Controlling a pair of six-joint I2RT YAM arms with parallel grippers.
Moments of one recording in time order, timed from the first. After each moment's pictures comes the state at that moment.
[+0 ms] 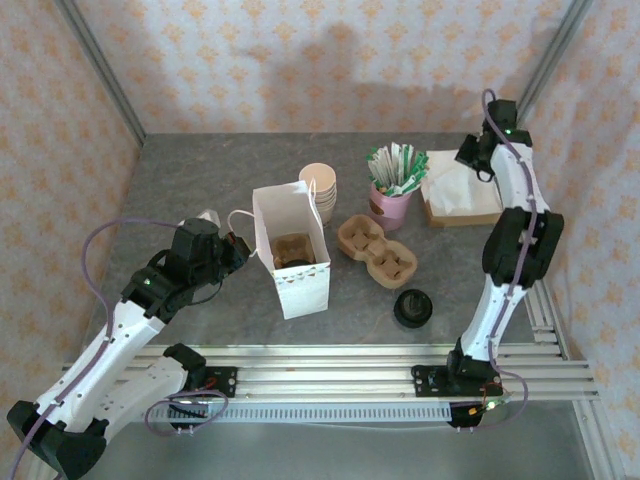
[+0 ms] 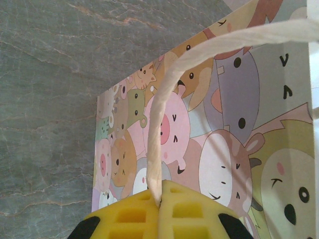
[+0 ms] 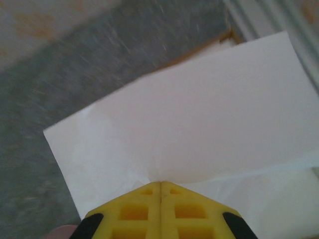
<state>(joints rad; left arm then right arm) -0.44 0.81 0.86 -0.72 -0.02 -0.96 -0.16 1.97 1.88 -0.81 -0.05 0.31</state>
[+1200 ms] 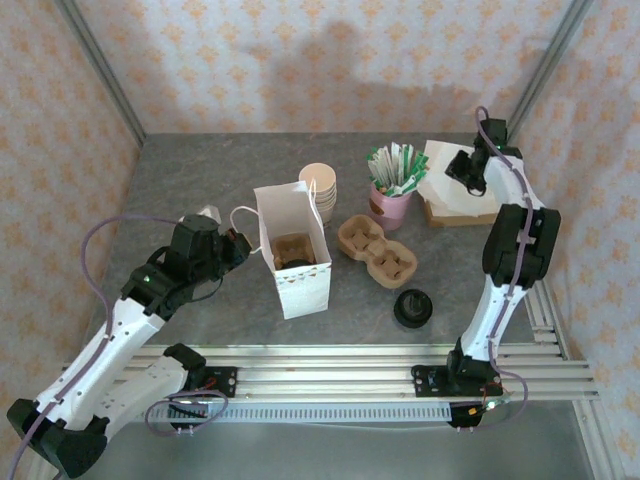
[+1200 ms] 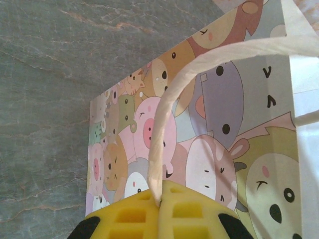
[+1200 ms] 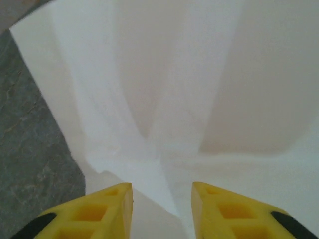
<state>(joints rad) -0.44 0.83 0.89 -0.72 -0.02 -0.95 -0.16 2.03 1.71 -0.69 -0.15 0.39</state>
